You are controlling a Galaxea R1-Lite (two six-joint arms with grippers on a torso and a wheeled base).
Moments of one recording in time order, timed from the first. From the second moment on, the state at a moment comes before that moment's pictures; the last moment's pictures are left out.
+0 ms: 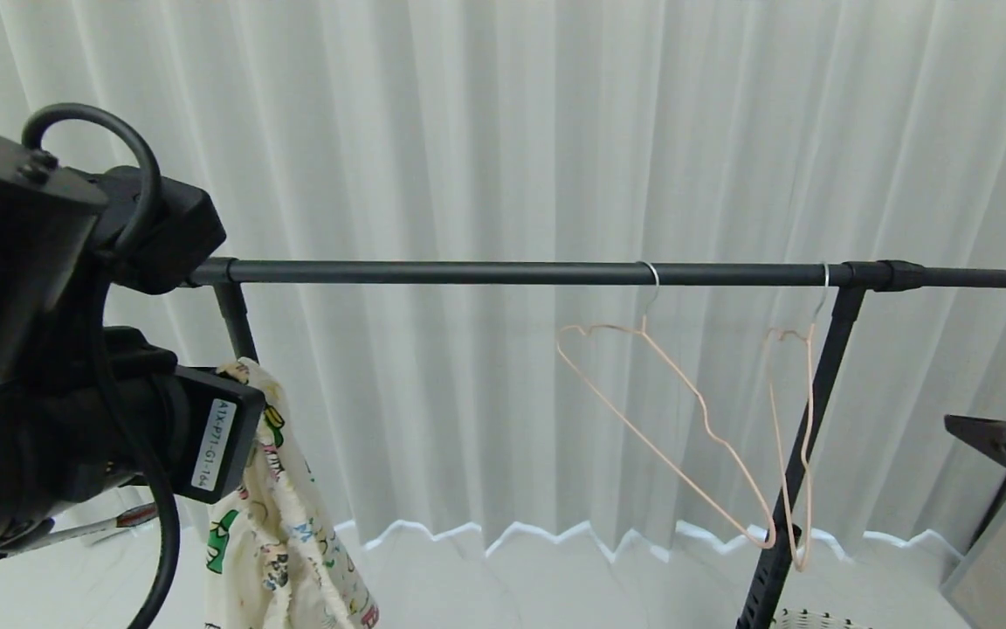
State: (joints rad) left arm -0.81 1.31 -1.16 0.58 0.70 -0.15; right arm 0.29 1.12 -0.80 0.19 -0.30 0.05
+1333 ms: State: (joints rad) left arm -0.81 1.25 -1.06 0.57 0.70 -0.15; right arm 0.48 1.74 -0.88 -0.03 -0.51 0.54
